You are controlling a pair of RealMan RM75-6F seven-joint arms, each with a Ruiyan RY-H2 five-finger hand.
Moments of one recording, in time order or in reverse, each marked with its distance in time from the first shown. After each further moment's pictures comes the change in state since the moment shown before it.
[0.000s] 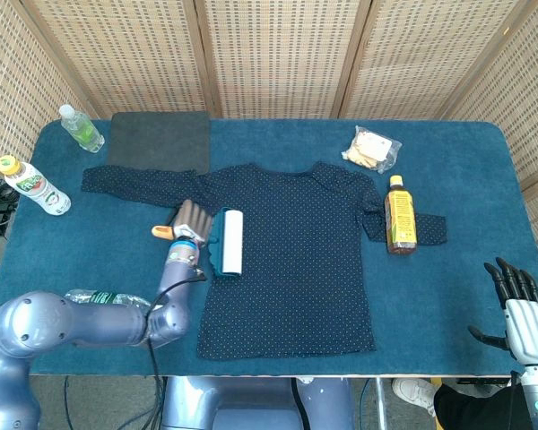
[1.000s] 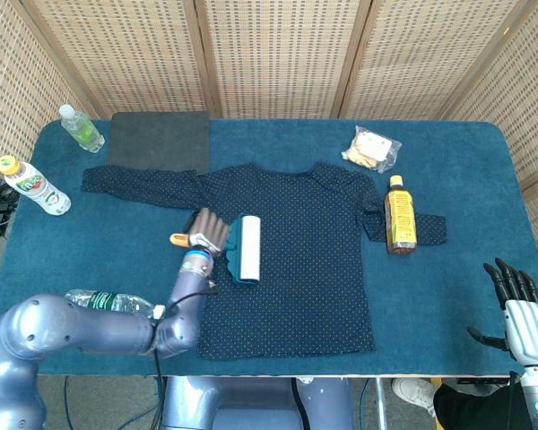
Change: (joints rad) left arm -0.008 -0.079 -0.070 -0.015 0.073 0.034 -0.013; right arm 0.002 0.005 -0.001 -0.001 0.009 -0.011 0.020
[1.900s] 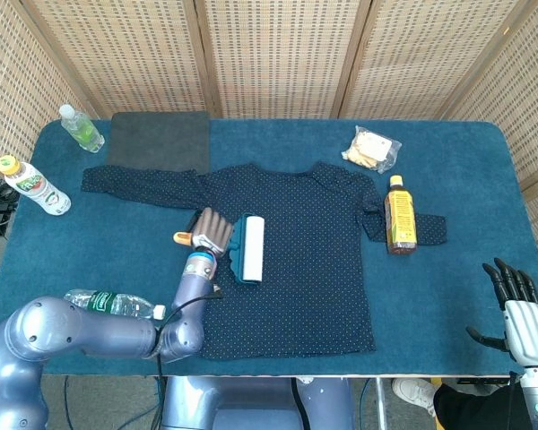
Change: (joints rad) left arm 0.039 0.004 -0.024 -0.020 0.046 0.058 0.006; right arm -0.004 0.008 -0.004 -0.018 -0.021 0.020 0.000
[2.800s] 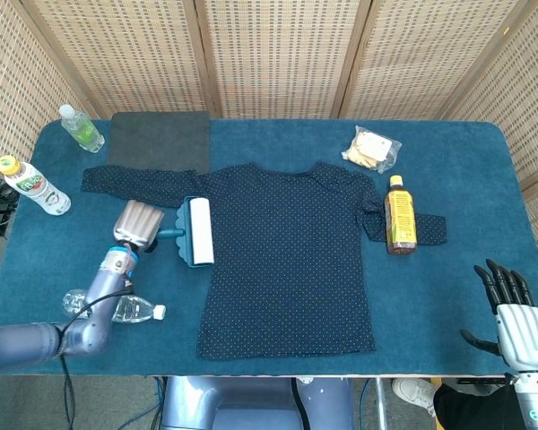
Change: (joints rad) left arm 0.354 0.293 0.131 -0.073 0.501 -0.131 -0.563; right arm -0.012 -0.003 -0.015 -0.038 -0.052 0.049 -0.074
